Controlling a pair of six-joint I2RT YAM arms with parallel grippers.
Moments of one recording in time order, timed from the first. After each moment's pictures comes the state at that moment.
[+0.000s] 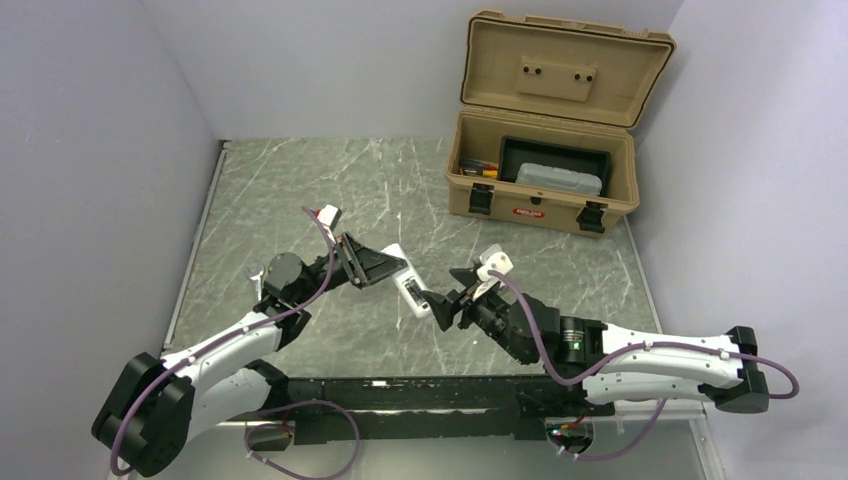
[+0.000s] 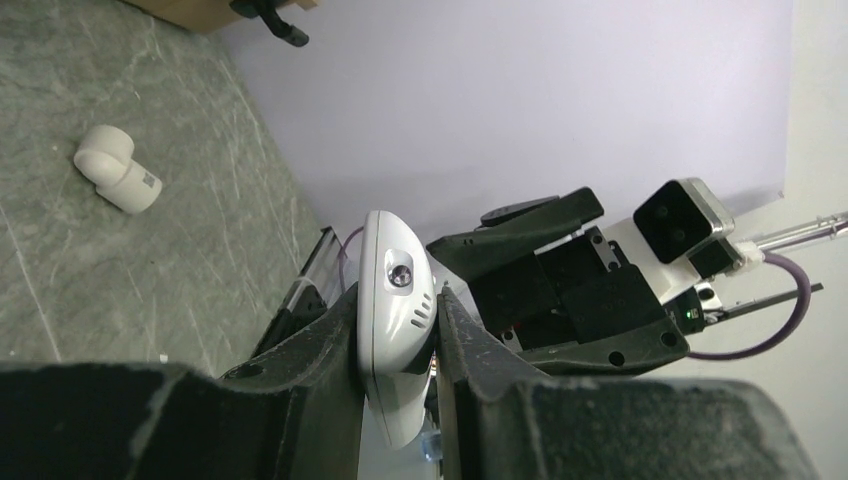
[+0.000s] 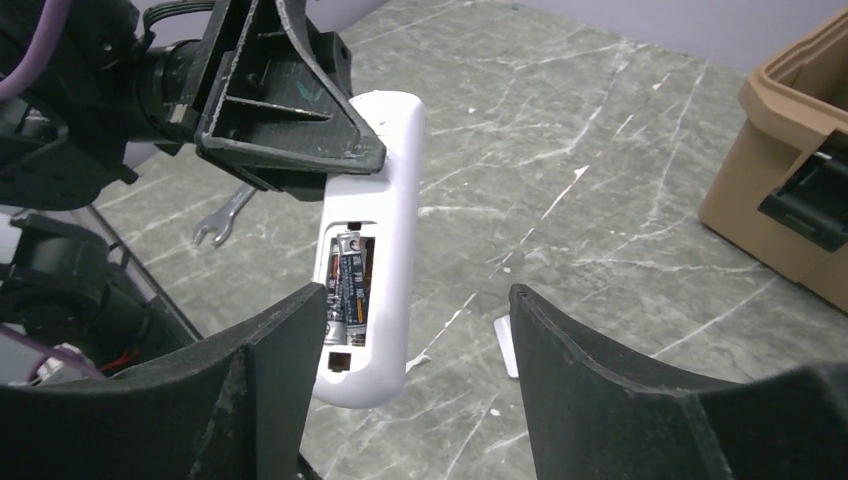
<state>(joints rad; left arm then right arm) -0.55 1.01 0.35 0.88 0.57 -1.33 1.41 0.78 0.66 0.06 0.67 0.16</state>
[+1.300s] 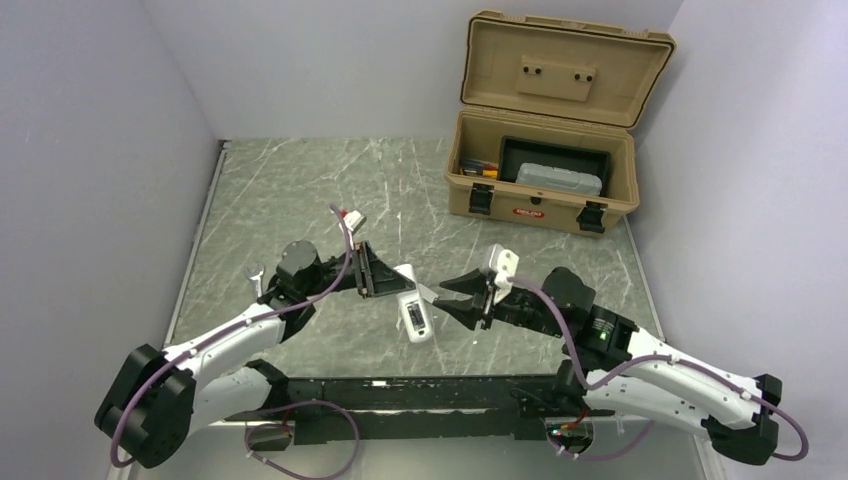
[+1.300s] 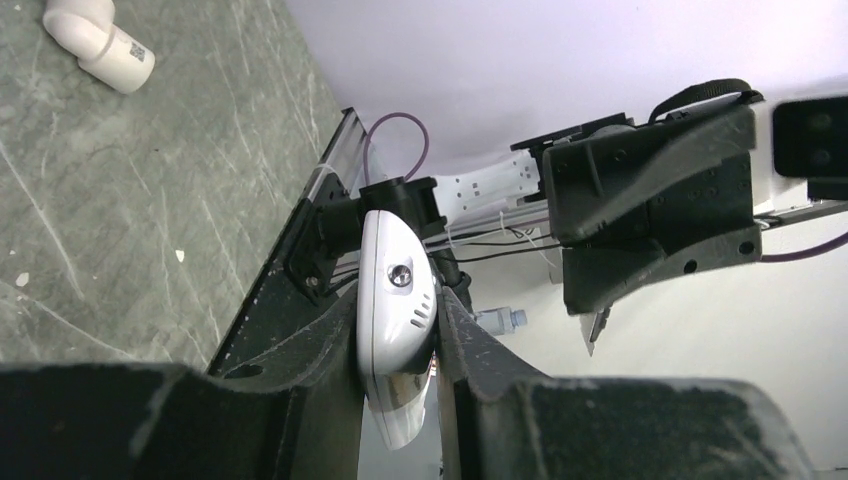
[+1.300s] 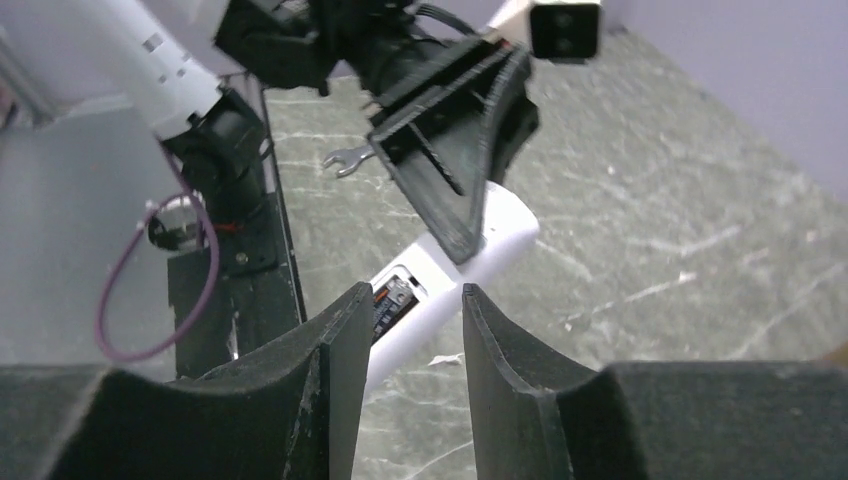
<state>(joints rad) -0.57 1.06 0.41 0.68 0.80 -1.20 1.08 0.65 0.68 -0.07 -0.12 0.01</state>
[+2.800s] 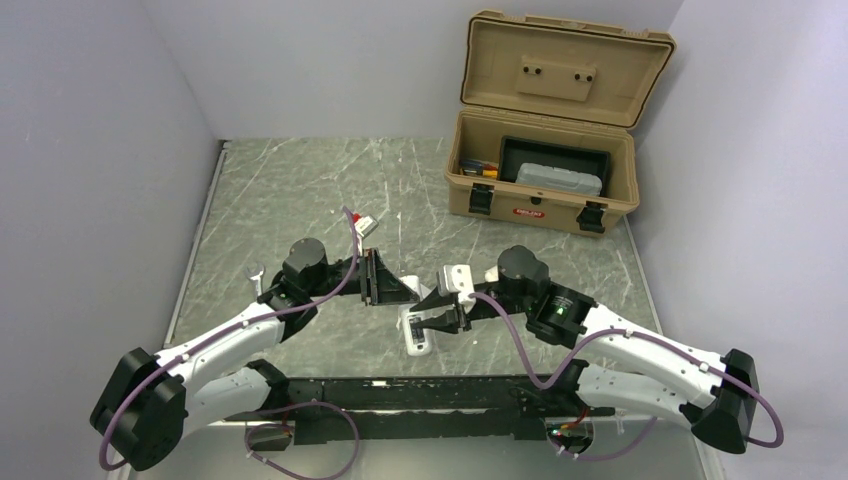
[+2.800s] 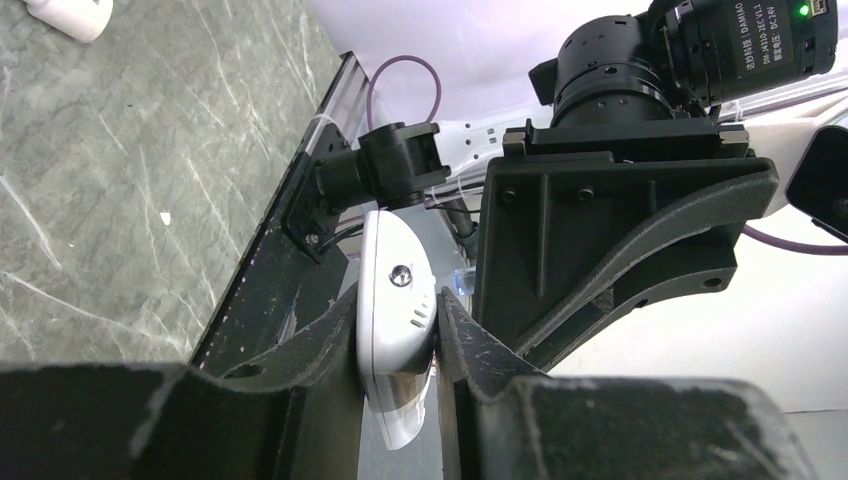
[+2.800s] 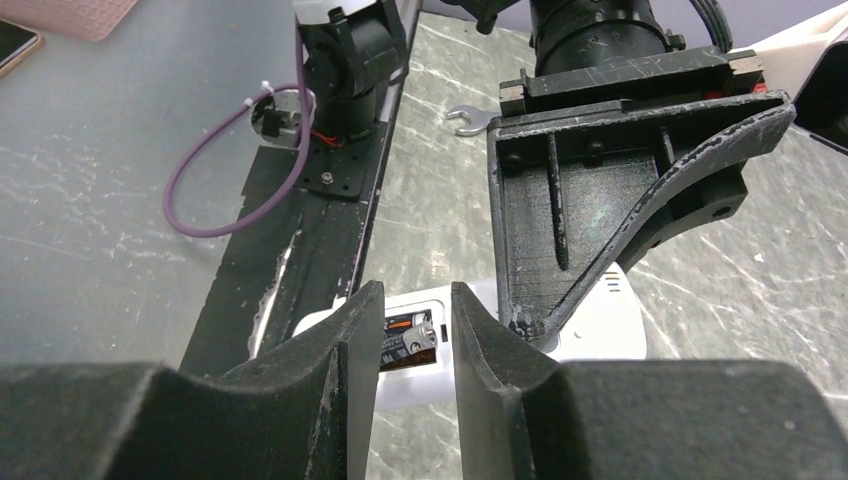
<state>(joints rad) -0.63 1.03 0.48 0.50 0.84 -1.09 0.98 0.91 0.71 0.01 -0.69 -0.28</state>
